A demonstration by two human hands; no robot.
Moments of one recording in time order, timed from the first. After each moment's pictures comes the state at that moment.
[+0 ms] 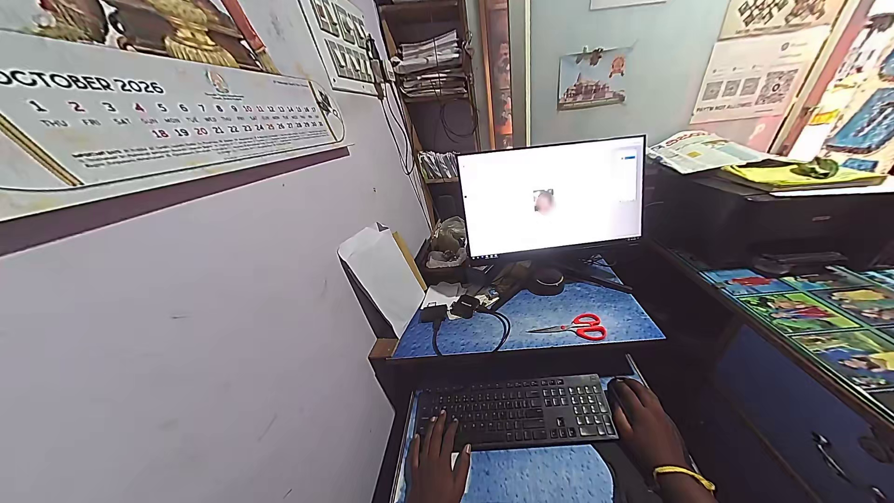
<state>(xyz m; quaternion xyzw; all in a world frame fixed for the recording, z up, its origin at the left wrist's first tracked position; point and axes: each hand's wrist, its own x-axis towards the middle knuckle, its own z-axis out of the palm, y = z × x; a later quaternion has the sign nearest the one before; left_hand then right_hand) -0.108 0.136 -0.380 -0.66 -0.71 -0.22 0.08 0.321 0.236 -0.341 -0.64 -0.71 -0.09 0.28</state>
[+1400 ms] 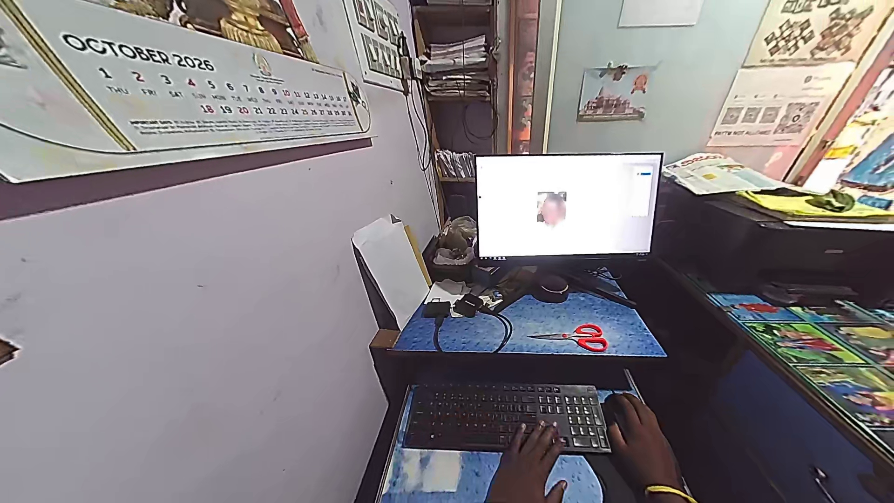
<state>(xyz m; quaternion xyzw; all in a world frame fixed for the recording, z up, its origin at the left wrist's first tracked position) 0.048 0.163 -0.355 -0.86 -0.48 -0.17 -0.08 0.321 0.232 -0.336 -0.65 -0.71 -0.07 0.26</state>
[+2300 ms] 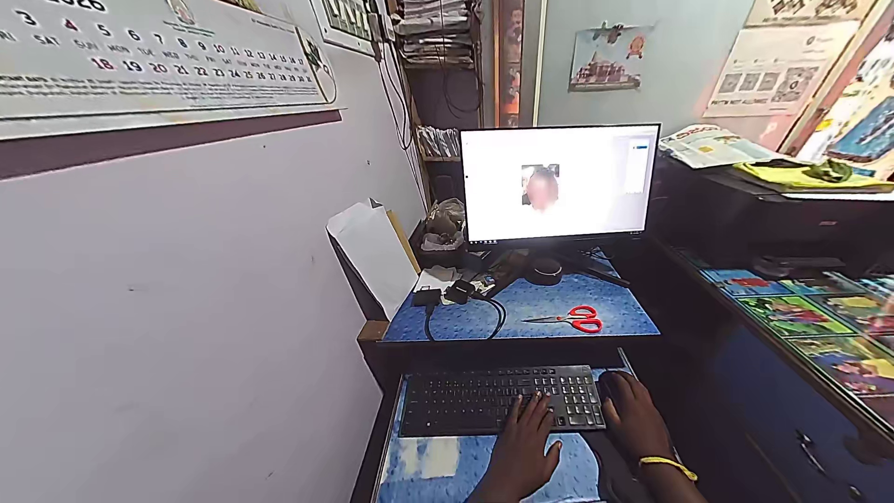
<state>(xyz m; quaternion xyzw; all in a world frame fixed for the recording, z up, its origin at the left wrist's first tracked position) 0.053 0.183 -0.355 -0.86 -0.49 -0.15 -0.04 0.315 0.230 -0.323 -0.67 -0.70 -0.04 0.24</state>
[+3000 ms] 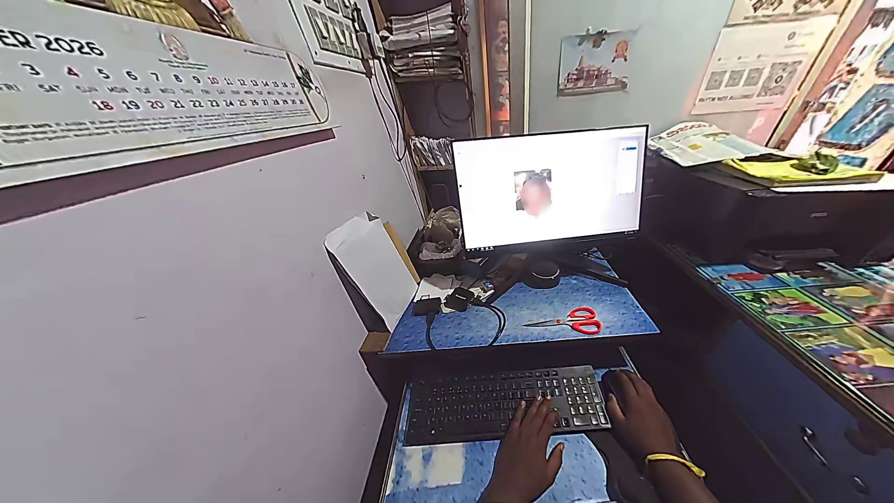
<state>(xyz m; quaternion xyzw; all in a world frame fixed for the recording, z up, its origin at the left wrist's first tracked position) 0.048 0.181 -0.351 -0.85 -0.50 -0.18 -0.05 0.317 0.232 -0.321 -0.69 -0.69 -0.04 0.22</state>
